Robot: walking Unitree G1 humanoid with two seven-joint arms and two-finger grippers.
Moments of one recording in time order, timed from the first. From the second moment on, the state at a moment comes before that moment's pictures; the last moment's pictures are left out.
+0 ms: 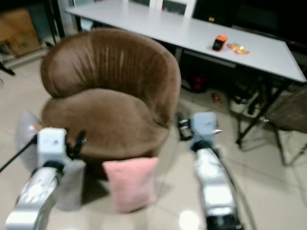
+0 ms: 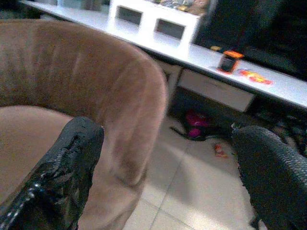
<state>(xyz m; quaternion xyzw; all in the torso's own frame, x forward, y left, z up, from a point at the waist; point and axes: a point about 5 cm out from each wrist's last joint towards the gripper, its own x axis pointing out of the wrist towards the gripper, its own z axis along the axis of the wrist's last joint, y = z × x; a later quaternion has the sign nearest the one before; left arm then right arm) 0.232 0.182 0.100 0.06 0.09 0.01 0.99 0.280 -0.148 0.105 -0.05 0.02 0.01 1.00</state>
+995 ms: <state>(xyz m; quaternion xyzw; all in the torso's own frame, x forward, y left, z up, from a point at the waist) 0.232 0.183 0.108 0.05 0.05 0.00 1.00 0.267 -0.160 0.091 0.03 0.09 0.03 0.99</state>
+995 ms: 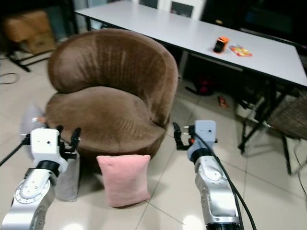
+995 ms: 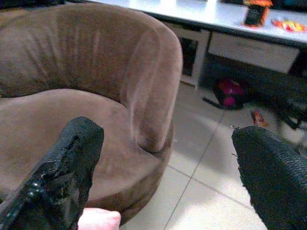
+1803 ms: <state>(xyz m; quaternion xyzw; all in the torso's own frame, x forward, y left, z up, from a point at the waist) 0.229 0.185 0.107 0.06 0.05 0.00 1.00 0.269 -0.142 0.107 -0.05 0.02 0.08 1.00</state>
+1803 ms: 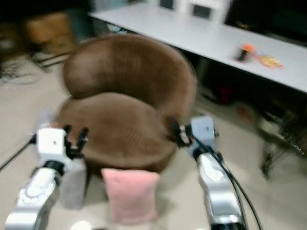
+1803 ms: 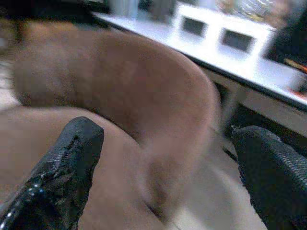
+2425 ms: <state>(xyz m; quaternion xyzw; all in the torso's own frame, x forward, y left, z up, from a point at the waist) 0.231 0.183 0.107 0.05 0.05 0.00 1.00 0.273 -0.126 0.098 0.05 0.07 0.13 0.99</state>
